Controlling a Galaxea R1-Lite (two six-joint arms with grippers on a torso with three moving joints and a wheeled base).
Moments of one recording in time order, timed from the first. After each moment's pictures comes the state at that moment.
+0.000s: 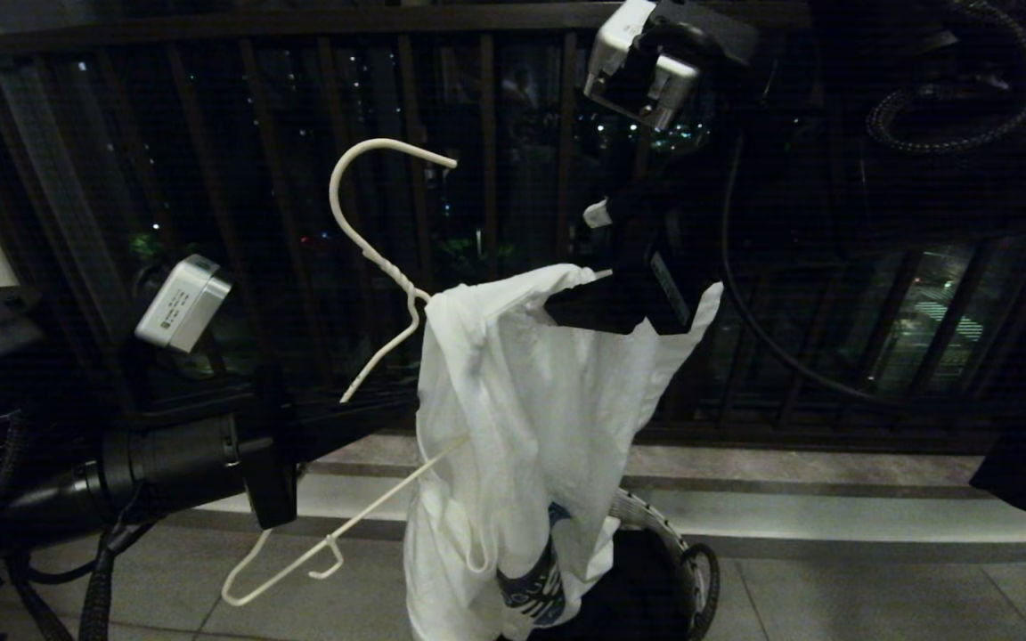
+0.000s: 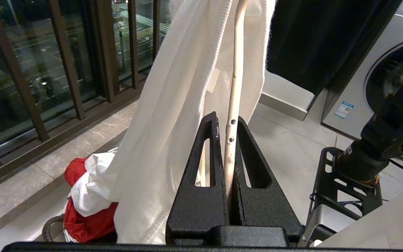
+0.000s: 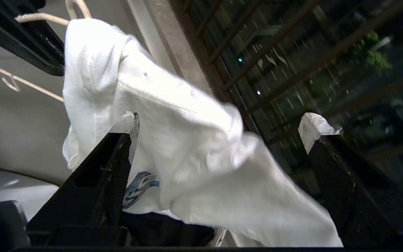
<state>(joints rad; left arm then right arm) -0.33 1.42 -0.53 -0.93 -0.80 -0.18 0.73 1.75 -1.82 0.45 0.09 -0.47</state>
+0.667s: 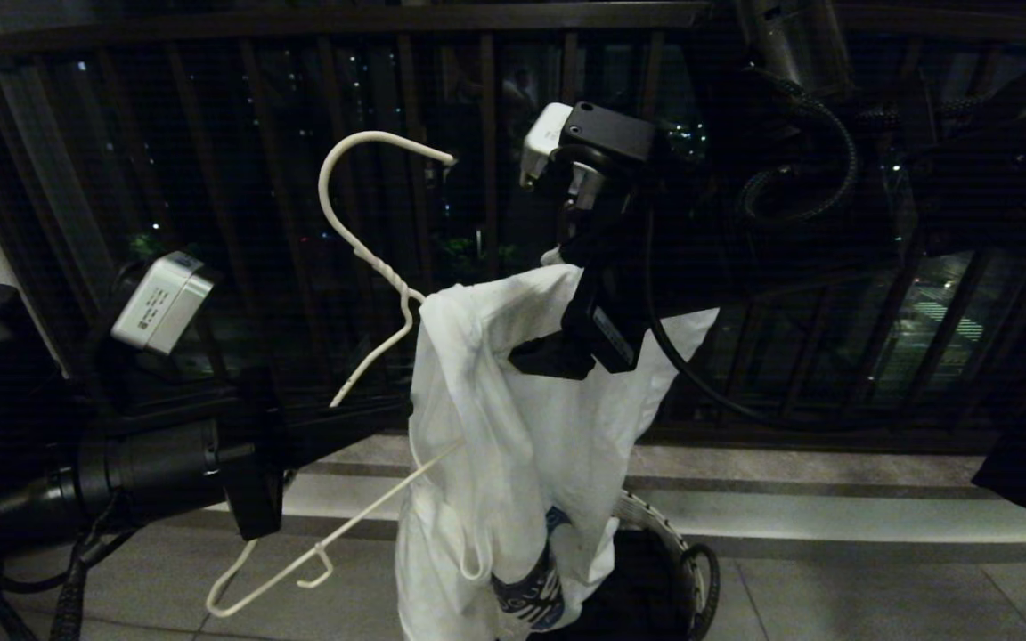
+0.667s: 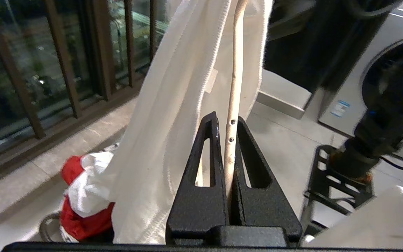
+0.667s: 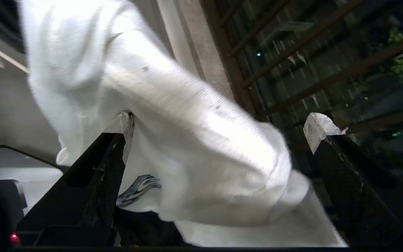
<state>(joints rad) -0.33 1.37 -0.53 -0.87 -0.80 -0.17 0.73 1.85 -1.85 0.45 0.16 -0.53</state>
